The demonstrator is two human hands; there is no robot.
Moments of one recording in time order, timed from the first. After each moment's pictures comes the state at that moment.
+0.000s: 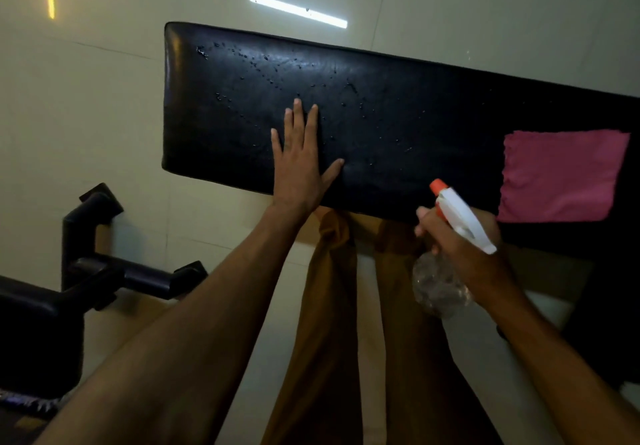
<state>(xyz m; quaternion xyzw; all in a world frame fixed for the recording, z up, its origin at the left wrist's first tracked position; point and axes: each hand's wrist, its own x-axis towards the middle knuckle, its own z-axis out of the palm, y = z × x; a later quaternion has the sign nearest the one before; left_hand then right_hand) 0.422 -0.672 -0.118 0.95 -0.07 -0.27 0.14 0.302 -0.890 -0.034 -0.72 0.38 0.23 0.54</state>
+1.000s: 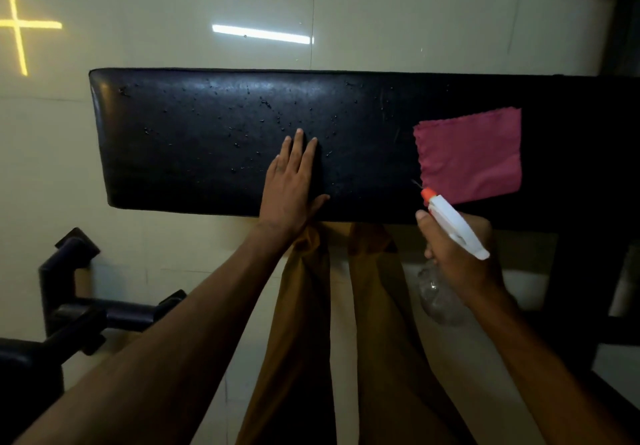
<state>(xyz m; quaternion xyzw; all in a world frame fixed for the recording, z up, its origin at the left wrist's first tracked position) 0.388 -0.753 -0.099 0.92 -0.19 -0.32 0.09 0.258 -0.965 -0.013 -0.74 0.44 0.13 0.49</state>
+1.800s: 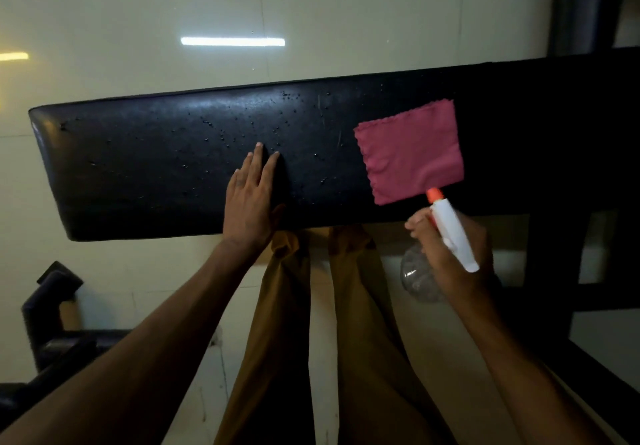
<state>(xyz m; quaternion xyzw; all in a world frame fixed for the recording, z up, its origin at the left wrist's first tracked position) 0.383 -0.777 -0.090 0.92 -0.21 -0.32 0.08 0.219 -1.016 -0.010 -0.76 0.41 0.03 0.51</state>
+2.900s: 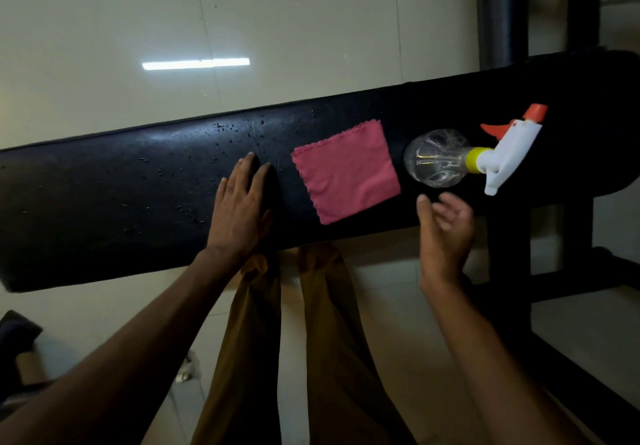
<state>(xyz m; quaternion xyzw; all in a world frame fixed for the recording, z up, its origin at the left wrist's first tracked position) 0.388 -0.852 -0.094 0.90 -0.28 -0.32 0.07 0.210 -1.084 -0.062 -0.57 0.66 -0.13 0.47</state>
